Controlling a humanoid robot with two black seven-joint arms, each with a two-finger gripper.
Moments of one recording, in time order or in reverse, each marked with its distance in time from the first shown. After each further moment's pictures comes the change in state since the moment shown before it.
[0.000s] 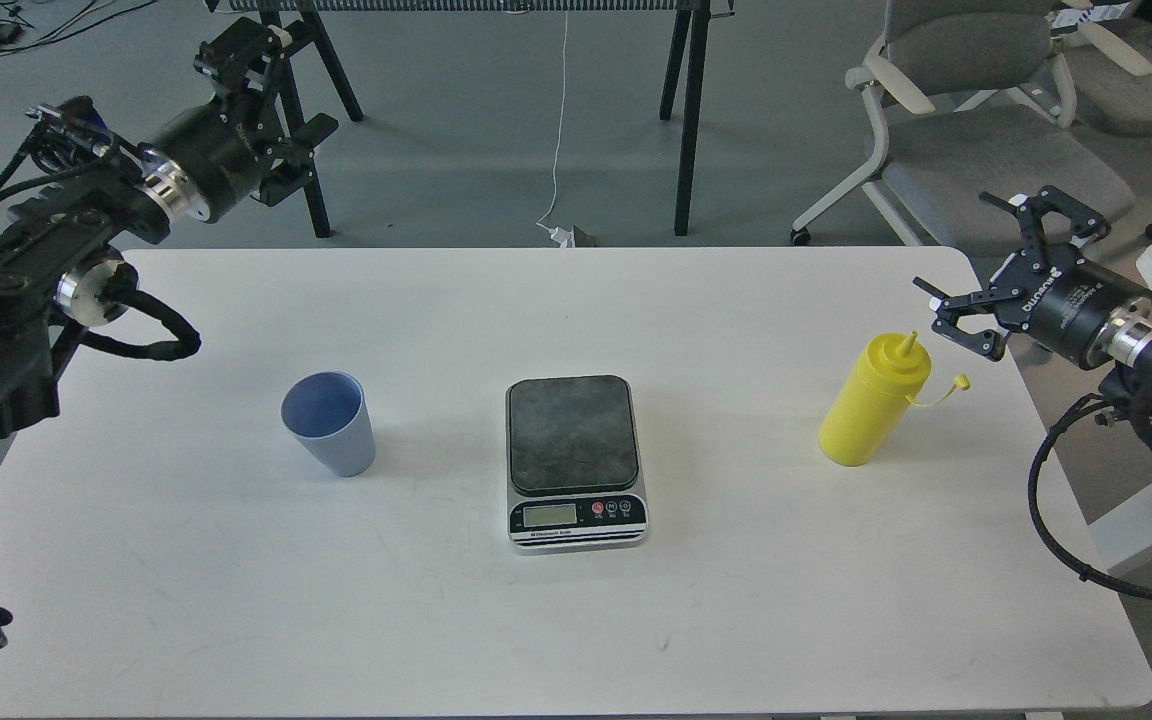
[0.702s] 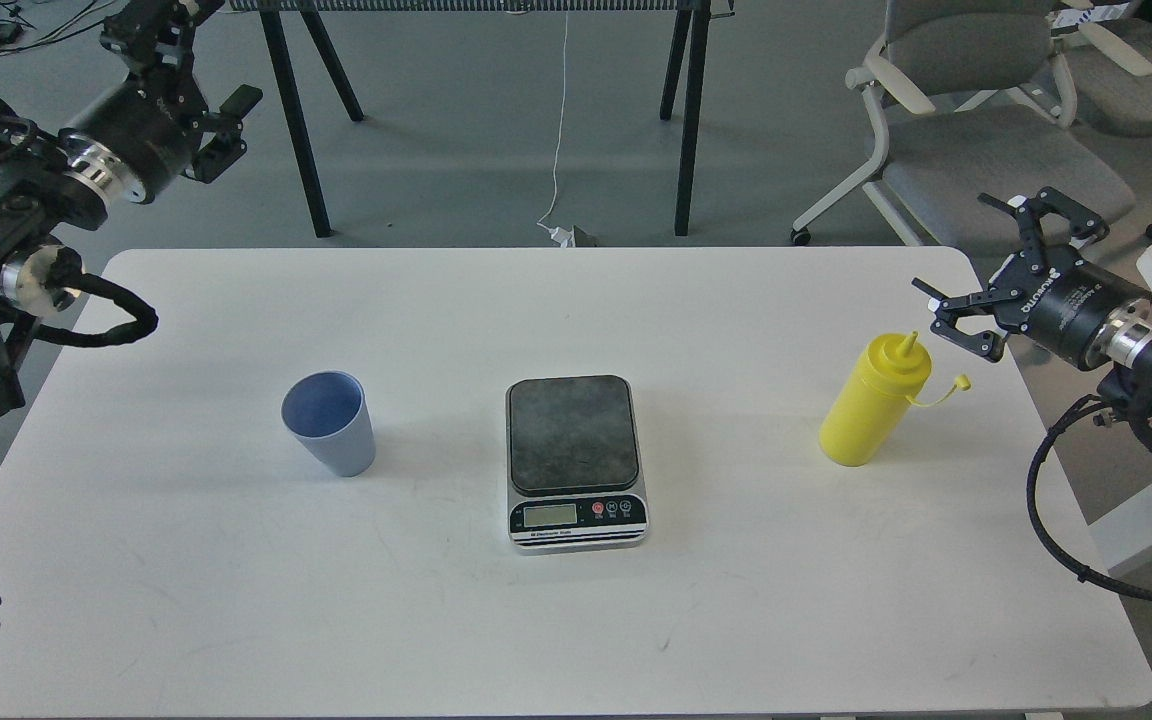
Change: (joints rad) left arm -0.038 0.024 -0.032 0.116 -0.116 0.000 0.000; right arm -0.002 0.006 0.002 -0.001 0.000 0.000 0.000
